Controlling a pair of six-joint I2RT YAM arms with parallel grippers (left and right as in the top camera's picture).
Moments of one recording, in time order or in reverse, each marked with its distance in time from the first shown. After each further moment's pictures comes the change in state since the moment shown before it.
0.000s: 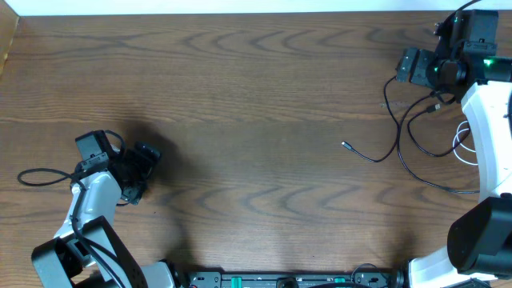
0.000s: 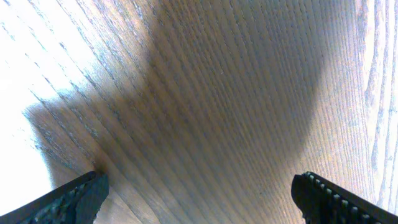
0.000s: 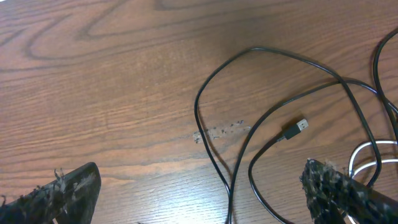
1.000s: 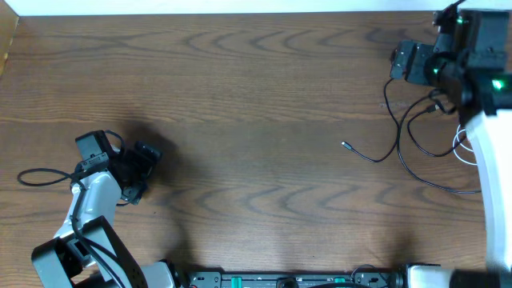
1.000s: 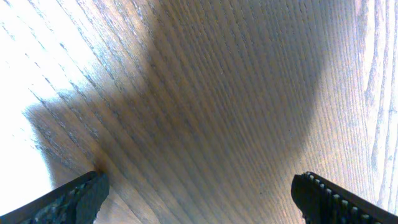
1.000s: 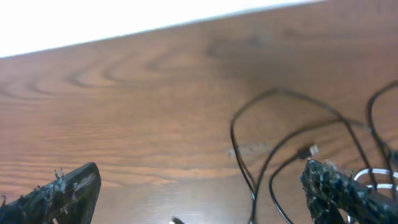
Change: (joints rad) left arm 0.000 0.000 0.000 0.000 0.000 0.000; right arm 0.101 -0.247 -0.002 -0.002 0.000 0.000
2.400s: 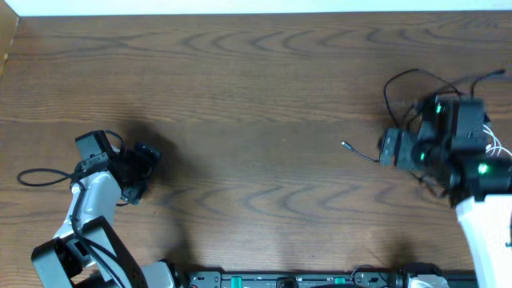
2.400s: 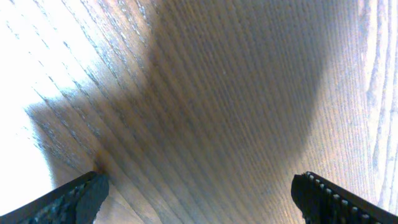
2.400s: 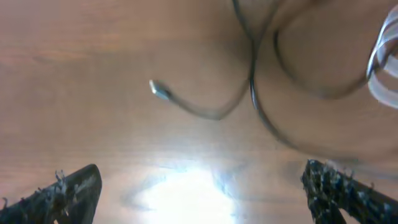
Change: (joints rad) left arm 0.001 0.000 0.001 -0.004 -0.003 0.000; right arm 0.033 -0.375 -0.547 -0.165 0.001 0.000
